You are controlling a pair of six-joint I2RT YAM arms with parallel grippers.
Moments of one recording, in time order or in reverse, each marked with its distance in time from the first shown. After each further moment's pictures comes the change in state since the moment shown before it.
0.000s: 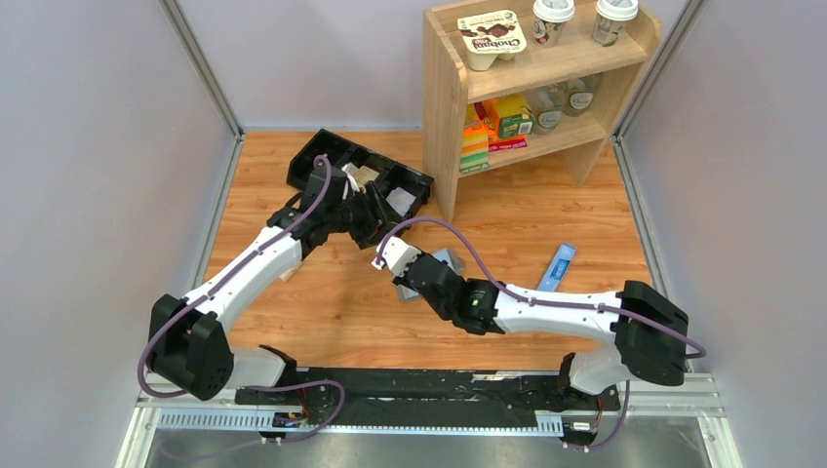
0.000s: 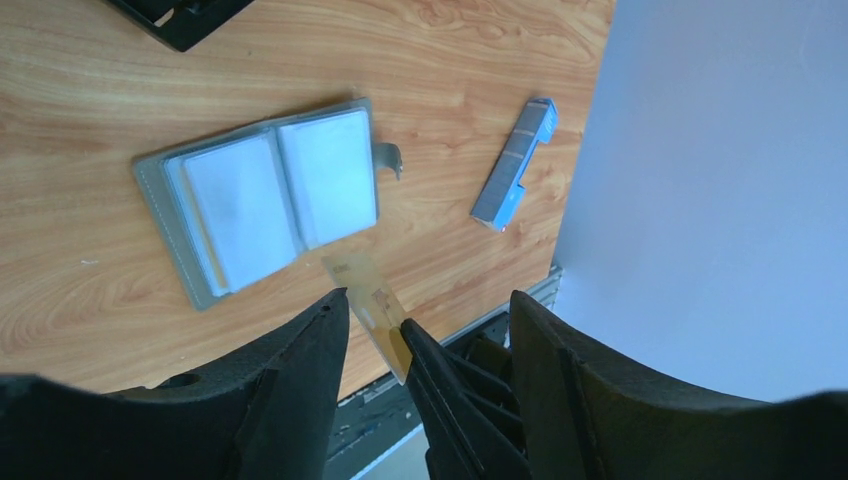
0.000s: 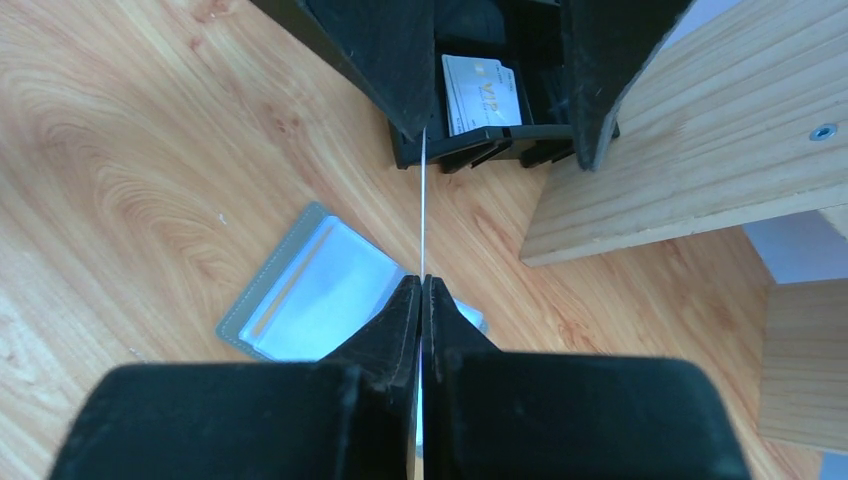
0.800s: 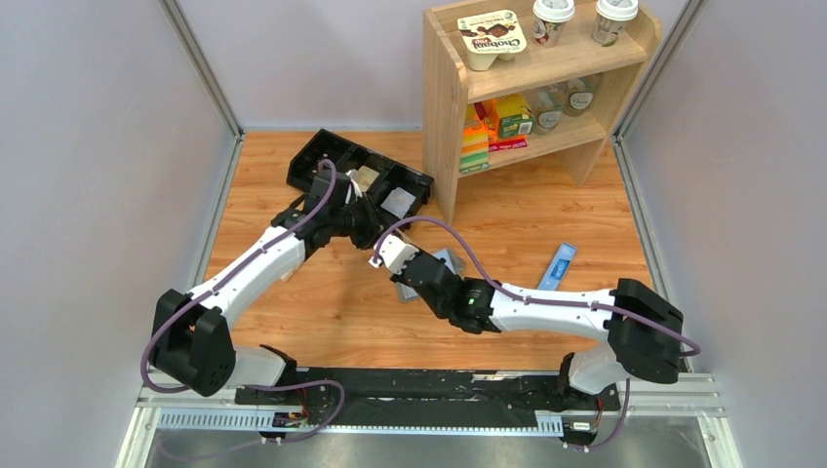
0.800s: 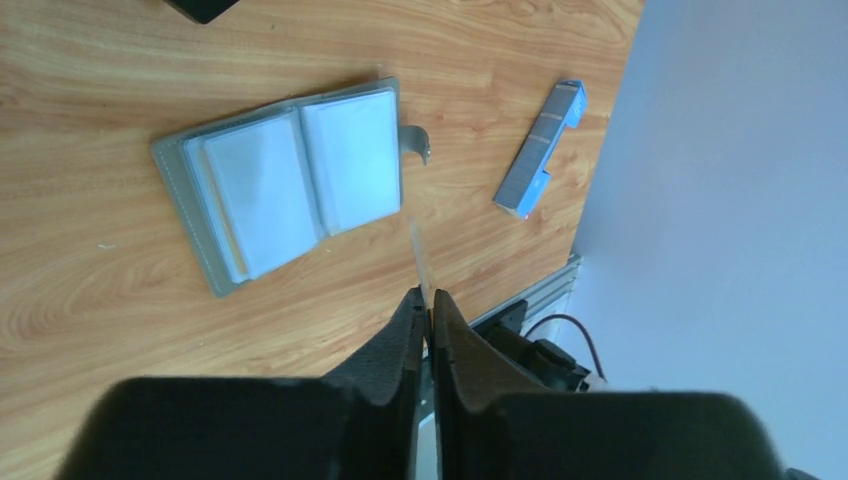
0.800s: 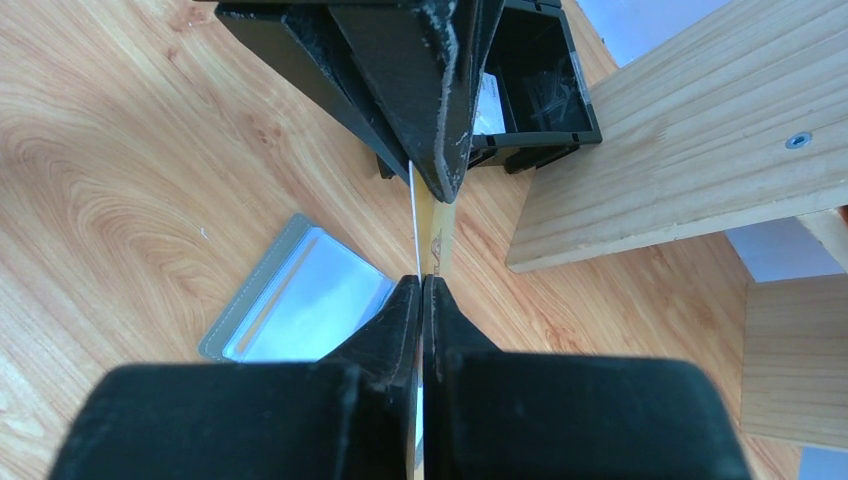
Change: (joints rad) left arm -0.006 0.024 -0.014 -0.019 0.015 0.023; right arm 0.000 0.035 0.015 0.041 0.040 -0.032
